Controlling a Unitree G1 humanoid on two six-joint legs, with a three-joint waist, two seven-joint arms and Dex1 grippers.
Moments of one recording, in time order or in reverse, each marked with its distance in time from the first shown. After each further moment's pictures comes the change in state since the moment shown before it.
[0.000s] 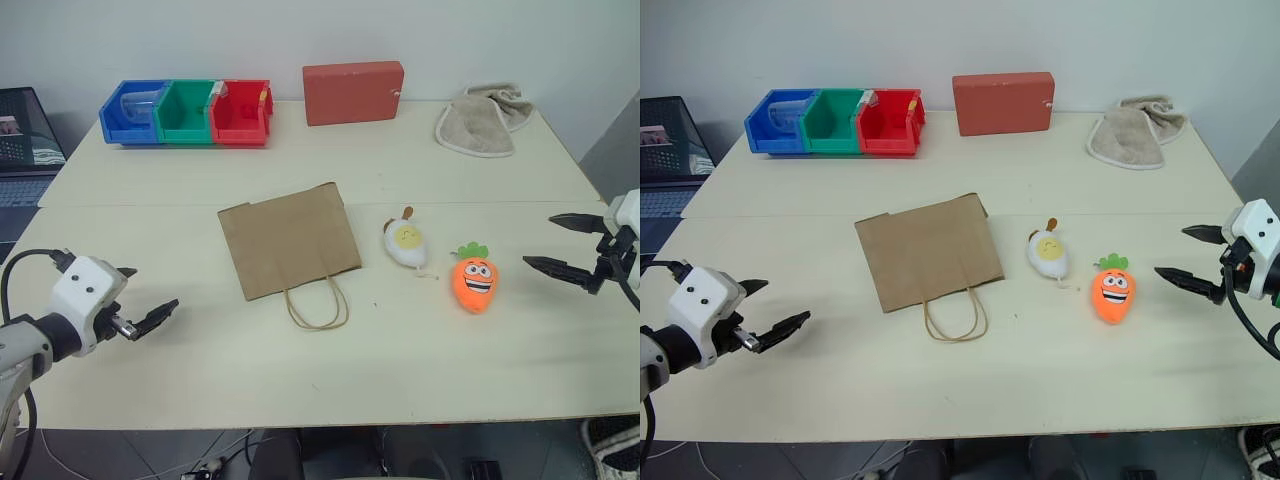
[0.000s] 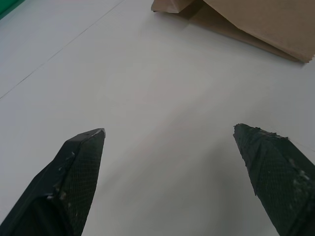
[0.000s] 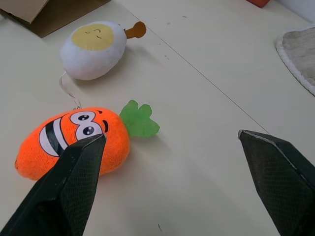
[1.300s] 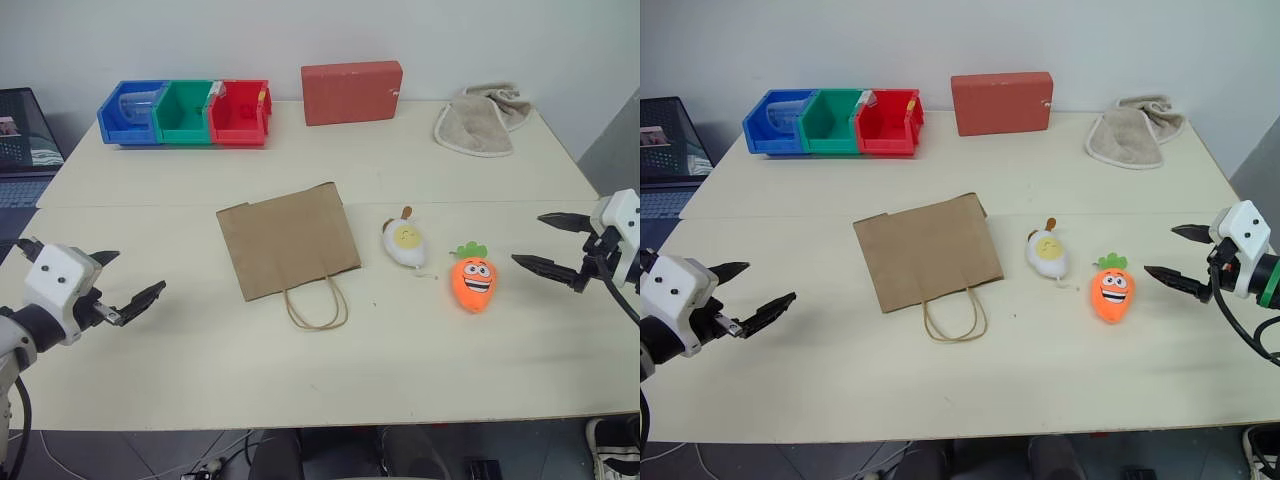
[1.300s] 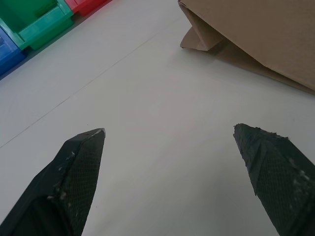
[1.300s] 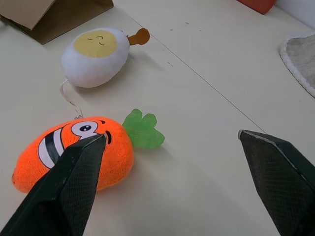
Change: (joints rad) left arm -0.057 -0.048 0.059 0.076 0.003 -0.099 -0.038; right arm -0.022 0.041 0.021 -0.009 -0.020 -0.008 -0.021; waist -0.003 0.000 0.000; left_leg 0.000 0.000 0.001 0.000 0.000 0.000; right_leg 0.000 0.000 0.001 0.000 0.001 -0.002
